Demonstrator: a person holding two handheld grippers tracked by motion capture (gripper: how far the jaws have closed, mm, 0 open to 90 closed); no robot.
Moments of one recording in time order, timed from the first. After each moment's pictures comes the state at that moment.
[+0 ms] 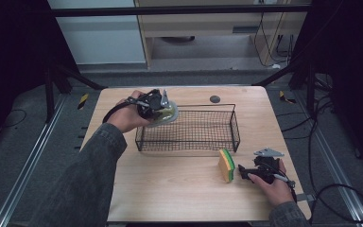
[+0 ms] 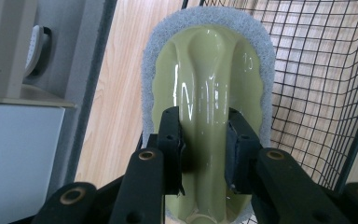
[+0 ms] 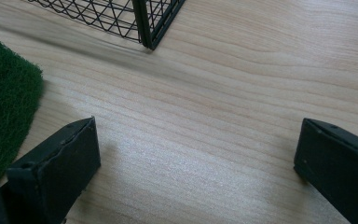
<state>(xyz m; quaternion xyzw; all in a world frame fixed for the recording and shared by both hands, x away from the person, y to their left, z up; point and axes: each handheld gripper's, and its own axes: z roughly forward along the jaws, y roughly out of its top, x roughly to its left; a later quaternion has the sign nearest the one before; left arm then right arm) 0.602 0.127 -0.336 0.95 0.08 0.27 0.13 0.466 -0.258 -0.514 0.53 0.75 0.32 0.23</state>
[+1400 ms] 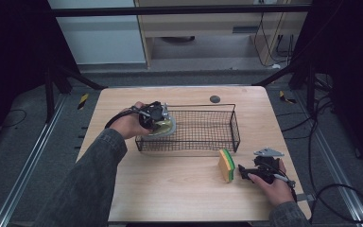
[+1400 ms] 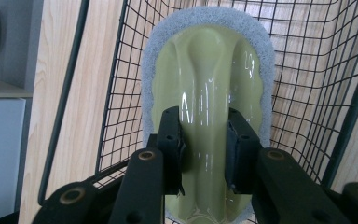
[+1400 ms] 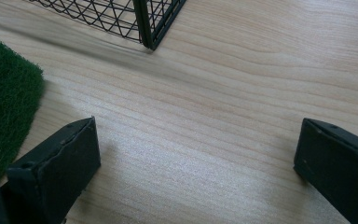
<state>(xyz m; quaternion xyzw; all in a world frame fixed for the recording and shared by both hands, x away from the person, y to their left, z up) 0.605 0.131 -0.382 0.97 0.07 0.21 0.09 0.466 -0.258 -0.513 0.53 0.75 0.32 0.23</state>
